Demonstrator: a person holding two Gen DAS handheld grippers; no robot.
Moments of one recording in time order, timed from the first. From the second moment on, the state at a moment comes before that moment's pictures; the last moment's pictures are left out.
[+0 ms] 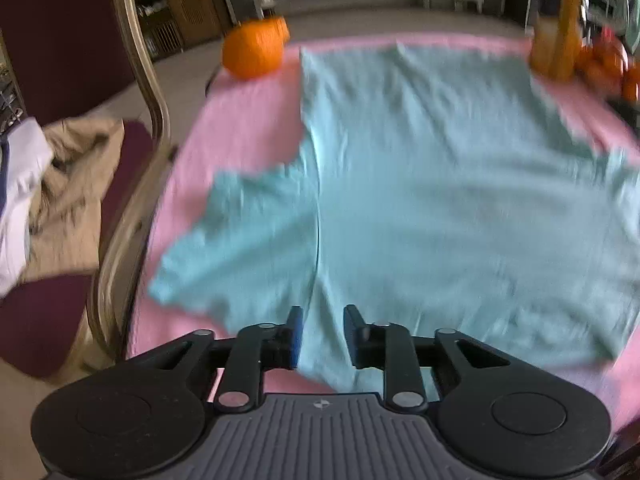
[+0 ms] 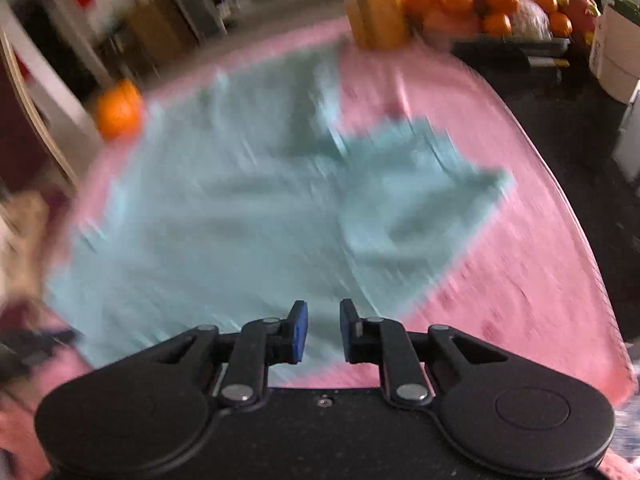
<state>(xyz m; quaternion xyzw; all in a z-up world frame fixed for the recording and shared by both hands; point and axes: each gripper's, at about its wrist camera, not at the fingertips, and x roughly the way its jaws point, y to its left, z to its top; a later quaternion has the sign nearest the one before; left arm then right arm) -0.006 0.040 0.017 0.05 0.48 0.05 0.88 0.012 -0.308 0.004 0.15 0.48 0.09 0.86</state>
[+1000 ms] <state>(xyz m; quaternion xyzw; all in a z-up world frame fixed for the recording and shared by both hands) 0.195 0.062 -0.027 0.03 0.45 0.09 0.89 0.229 -0.320 -0.045 0.19 0.43 0.07 0.88</state>
